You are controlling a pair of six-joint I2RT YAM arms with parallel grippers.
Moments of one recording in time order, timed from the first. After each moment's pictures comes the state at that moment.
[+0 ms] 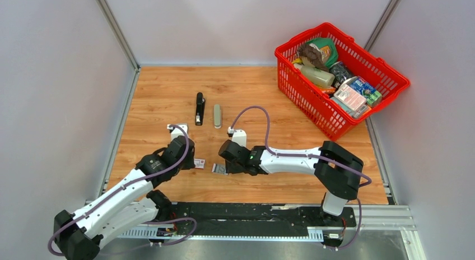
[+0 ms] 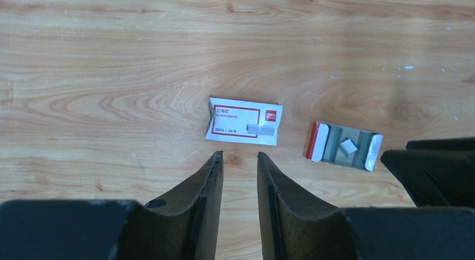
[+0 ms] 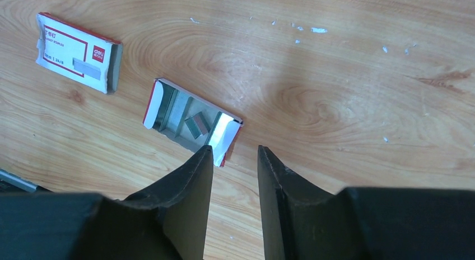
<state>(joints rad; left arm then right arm) -0.74 0.77 0.60 -0.73 -0.42 -0.63 1.16 1.73 1.06 -0.31 0.30 0.90</state>
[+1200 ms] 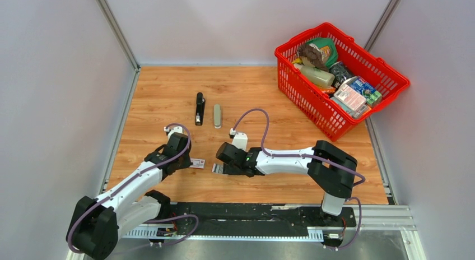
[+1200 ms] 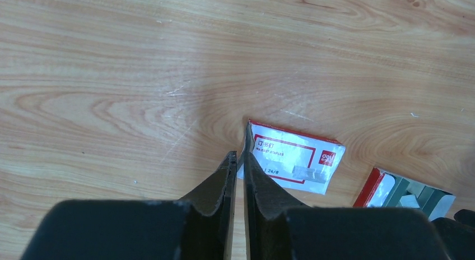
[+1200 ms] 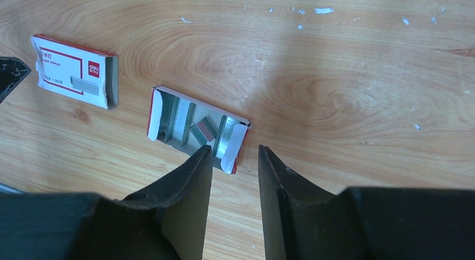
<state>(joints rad) -0.45 0.95 0.44 -0.47 -0.26 -0.58 1.18 1.78 1.07 -0.32 0.31 1.07</state>
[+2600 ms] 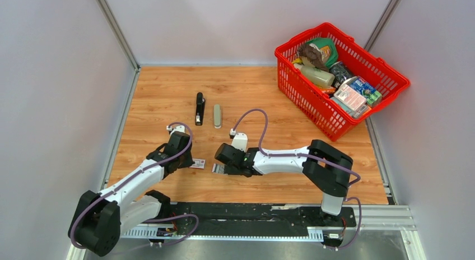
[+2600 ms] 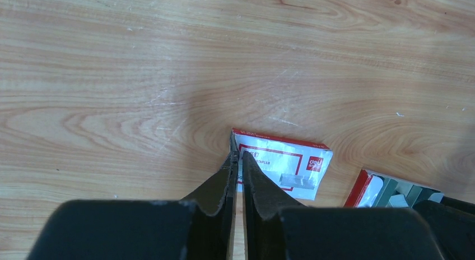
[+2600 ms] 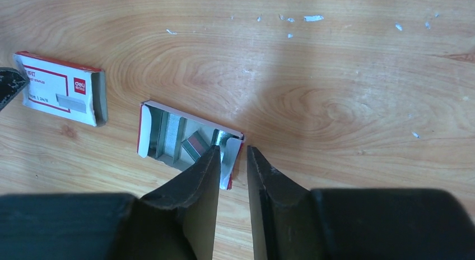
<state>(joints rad) -0.43 1.01 0.43 -0.40 -0.20 -0.56 1.18 1.81 1.08 -0.32 0.35 1.09</state>
